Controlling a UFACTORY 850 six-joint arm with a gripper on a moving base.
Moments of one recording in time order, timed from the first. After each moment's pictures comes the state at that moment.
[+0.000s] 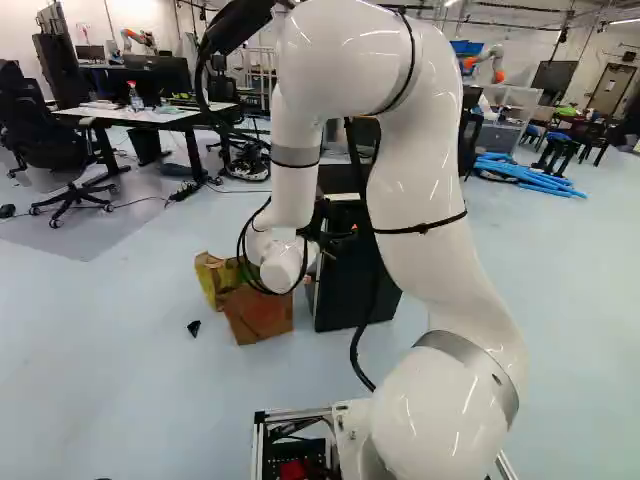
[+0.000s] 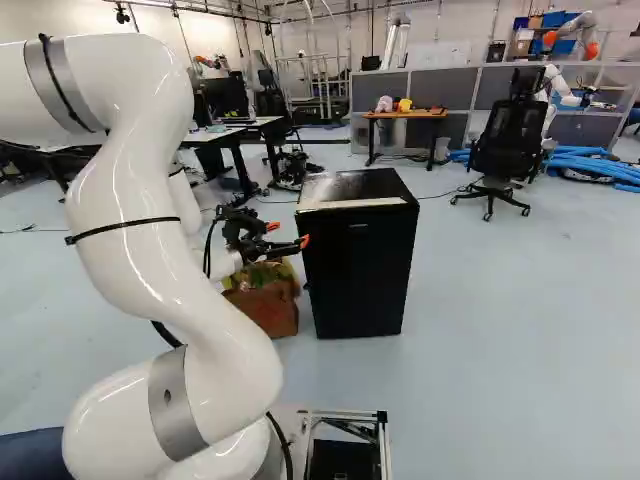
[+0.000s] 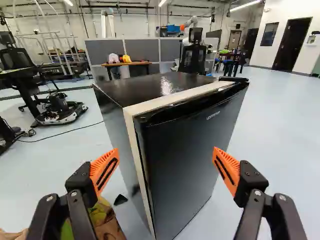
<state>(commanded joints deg) 31.3 -32.2 -34.0 64.7 80.0 0.0</state>
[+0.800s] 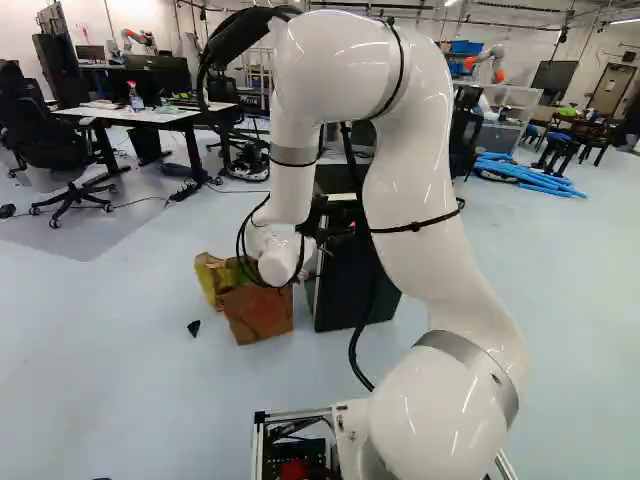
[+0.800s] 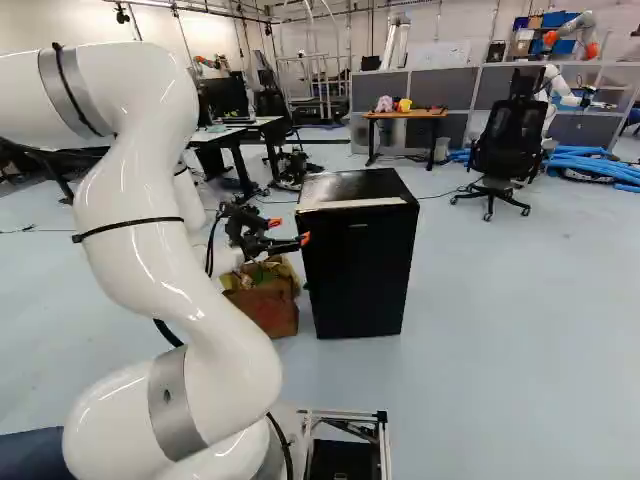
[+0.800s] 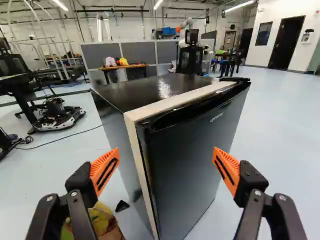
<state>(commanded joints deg) 29.9 -34.3 -37.6 64.7 80.0 0.0</state>
